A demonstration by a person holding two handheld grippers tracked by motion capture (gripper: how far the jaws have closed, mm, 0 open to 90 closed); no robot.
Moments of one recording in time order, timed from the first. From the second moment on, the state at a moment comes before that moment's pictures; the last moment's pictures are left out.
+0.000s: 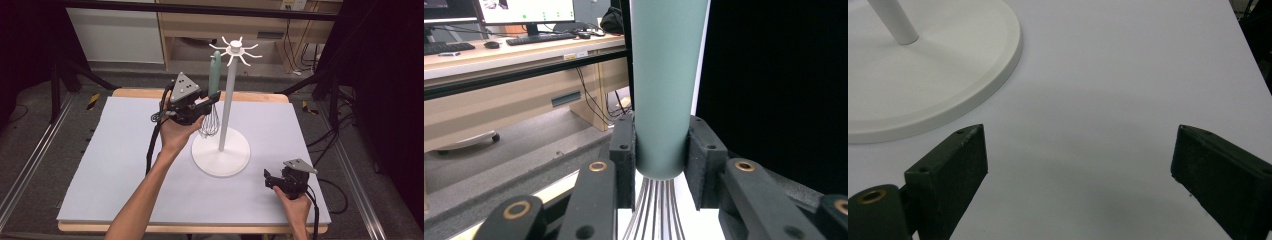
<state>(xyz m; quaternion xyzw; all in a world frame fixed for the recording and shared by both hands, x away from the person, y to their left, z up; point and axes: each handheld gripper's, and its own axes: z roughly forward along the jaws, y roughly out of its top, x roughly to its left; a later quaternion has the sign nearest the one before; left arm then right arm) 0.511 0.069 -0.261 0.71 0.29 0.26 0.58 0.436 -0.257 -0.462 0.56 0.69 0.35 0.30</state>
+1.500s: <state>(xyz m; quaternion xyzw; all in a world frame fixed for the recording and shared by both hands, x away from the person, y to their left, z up) 0.471 0.166 -0.321 0.72 0.35 0.26 0.54 0.435 -0.258 -0.462 0.56 0.69 0.35 0.30</state>
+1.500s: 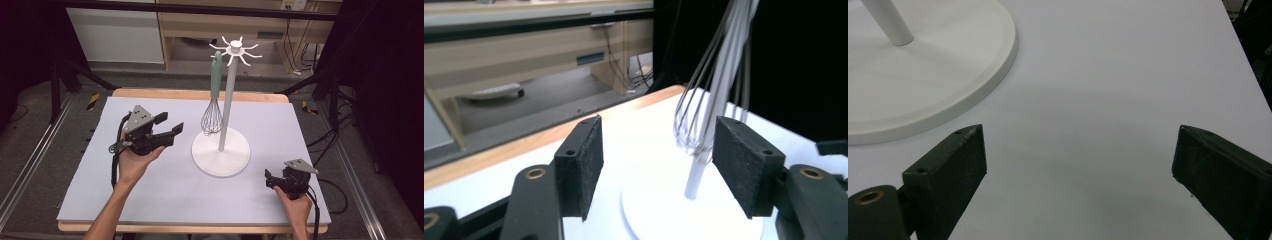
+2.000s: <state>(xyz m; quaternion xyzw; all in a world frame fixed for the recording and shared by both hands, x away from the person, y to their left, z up) 0.468 0.215 -0.382 0.72 0.42 0.25 0.50 0.437 -0.261 -0.463 0.57 0.69 0.35 0.29</state>
